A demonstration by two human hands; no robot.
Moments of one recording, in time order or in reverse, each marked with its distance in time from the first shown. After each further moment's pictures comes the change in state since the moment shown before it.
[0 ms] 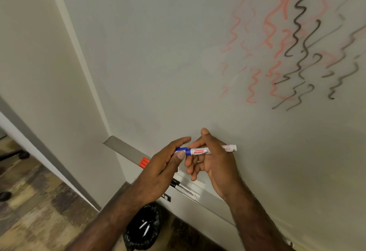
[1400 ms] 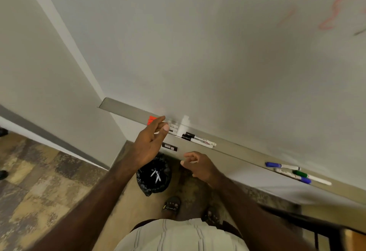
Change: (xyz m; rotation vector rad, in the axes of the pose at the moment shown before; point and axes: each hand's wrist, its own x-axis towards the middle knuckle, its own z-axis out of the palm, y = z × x) left_hand -0.026 -0.168 -0.078 0.067 -0.117 -0.415; right_hand -0.003 0.291 0.017 -0.580 0.052 0.561
